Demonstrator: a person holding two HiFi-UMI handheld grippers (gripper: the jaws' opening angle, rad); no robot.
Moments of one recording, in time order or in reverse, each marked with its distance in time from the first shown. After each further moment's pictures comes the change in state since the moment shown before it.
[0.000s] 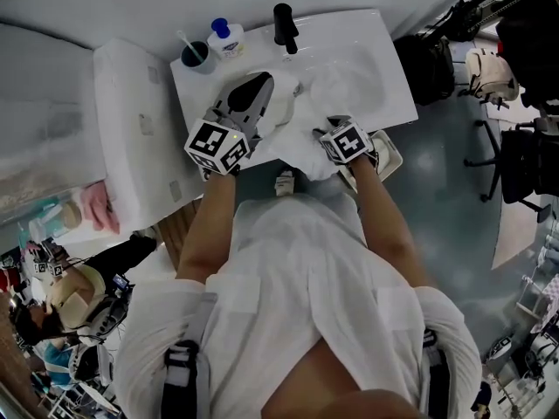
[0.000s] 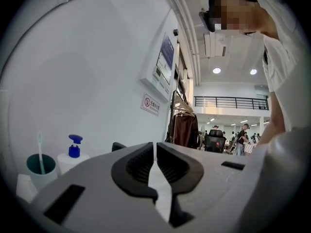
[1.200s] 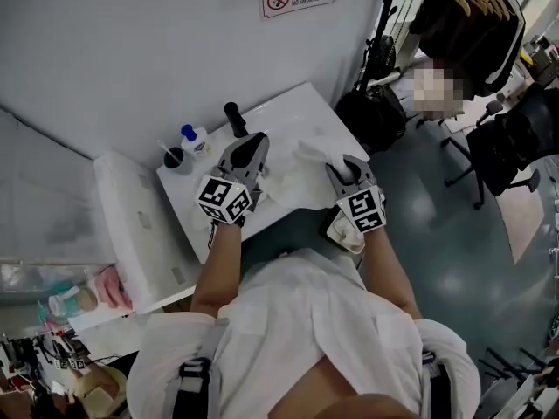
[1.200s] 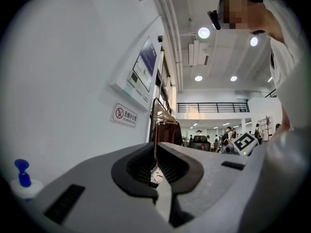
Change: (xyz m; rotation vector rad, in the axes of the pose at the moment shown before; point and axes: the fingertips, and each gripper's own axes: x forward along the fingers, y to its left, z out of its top) left arm 0.064 -0.092 0.063 0.060 -0.084 -0.197; right arm -0.250 -0.046 0.032 -0.150 -0.625 -0.558
